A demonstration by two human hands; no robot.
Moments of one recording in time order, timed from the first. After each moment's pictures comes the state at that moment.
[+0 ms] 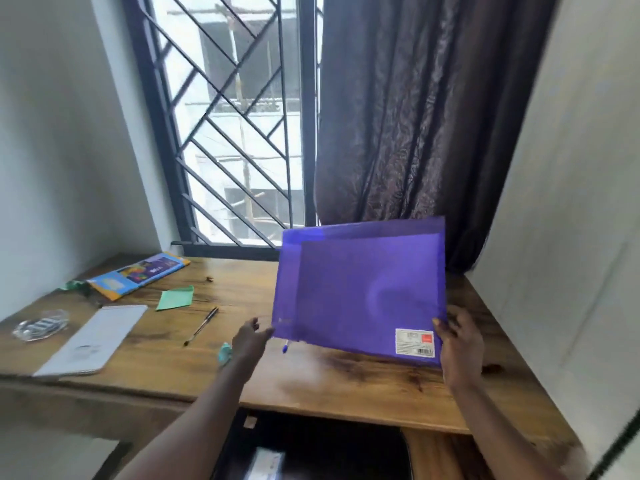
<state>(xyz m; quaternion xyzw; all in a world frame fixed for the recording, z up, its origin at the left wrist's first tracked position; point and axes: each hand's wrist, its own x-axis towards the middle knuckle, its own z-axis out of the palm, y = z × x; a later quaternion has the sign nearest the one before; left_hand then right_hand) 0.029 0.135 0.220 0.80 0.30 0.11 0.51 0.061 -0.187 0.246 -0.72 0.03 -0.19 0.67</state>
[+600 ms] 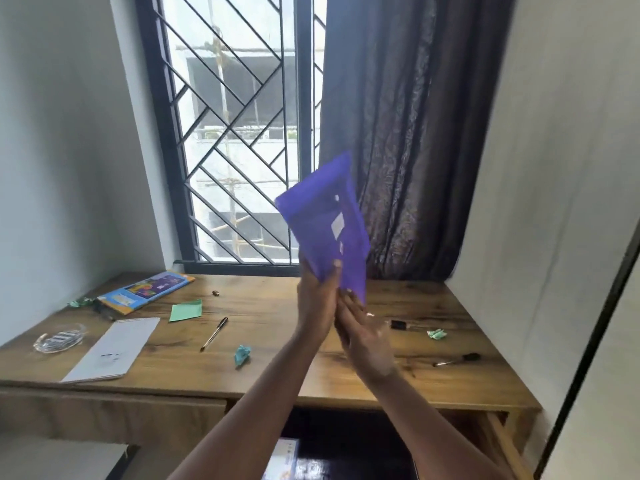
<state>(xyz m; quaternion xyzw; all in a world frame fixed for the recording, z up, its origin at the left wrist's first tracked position) -0.069 0.021 0.365 0.64 0.01 0.33 0.69 -0.057 -0.066 0.300 -0.73 -0.36 -0.54 0.24</state>
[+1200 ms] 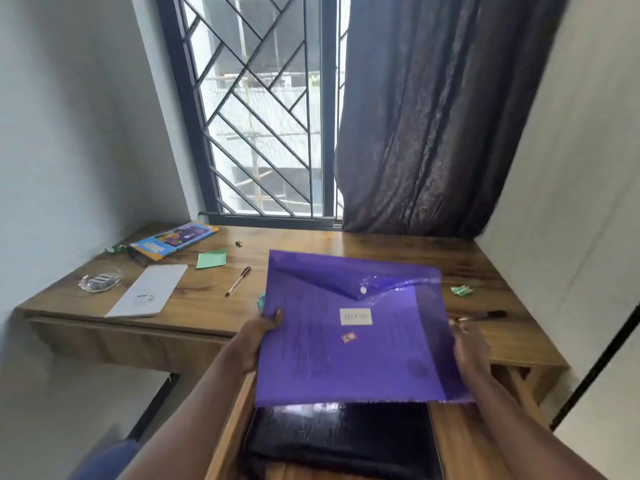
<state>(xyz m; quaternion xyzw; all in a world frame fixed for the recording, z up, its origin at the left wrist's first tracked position) -0.129 0.144 0.233 0.54 0.11 -0.05 0.83 -0.018 -0.190 0.185 -0.85 0.15 -0.06 0.51</state>
